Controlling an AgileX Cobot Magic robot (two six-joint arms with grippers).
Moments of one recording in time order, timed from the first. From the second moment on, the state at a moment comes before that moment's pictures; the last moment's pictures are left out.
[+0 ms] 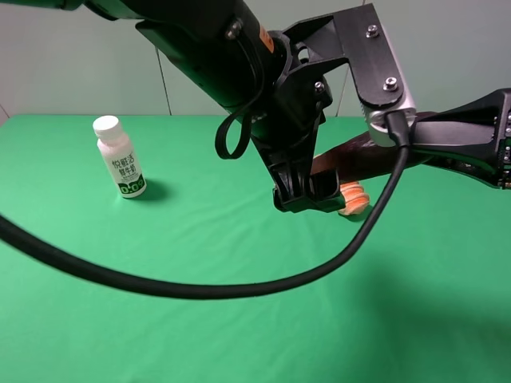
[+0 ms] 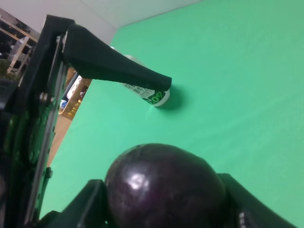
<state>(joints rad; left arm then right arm) -0.95 1.68 -1.32 -0.21 0.51 0.80 -0.15 0.85 -0.51 1.27 1.00 -0.93</state>
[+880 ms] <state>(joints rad) -0.95 1.48 -1.32 -0.06 0.79 0.62 -0.15 0.85 -0.51 1.24 0.99 -0.93</state>
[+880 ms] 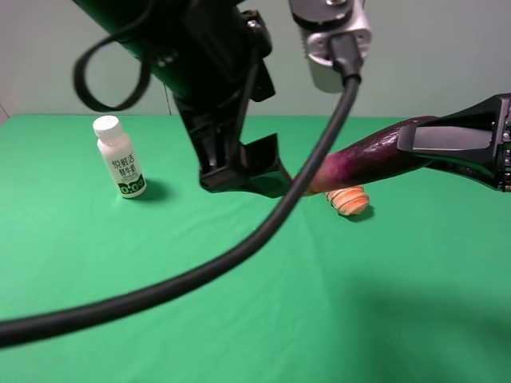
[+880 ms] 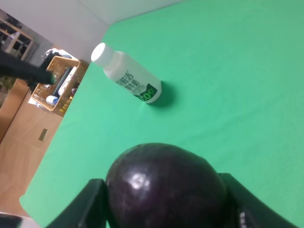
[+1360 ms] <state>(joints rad) -0.73 1.39 -1.30 -0.05 1.01 0.48 -0.15 0.85 -0.51 1.20 0.98 -0.91</state>
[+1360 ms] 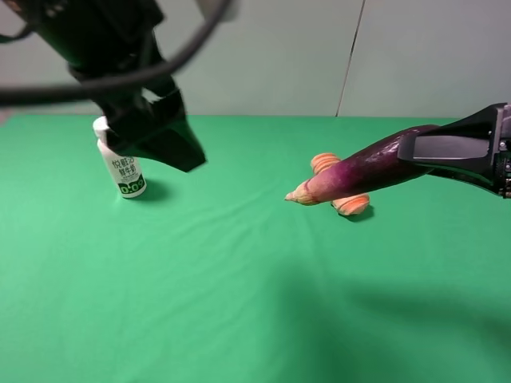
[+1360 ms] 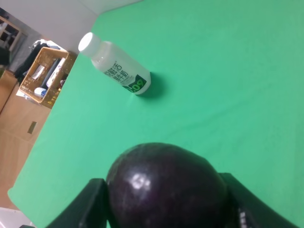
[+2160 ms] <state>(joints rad) -0.47 0.83 -0.92 -0.03 1.05 0.26 -0.15 0.85 -0.51 1.16 0.97 -0.89</state>
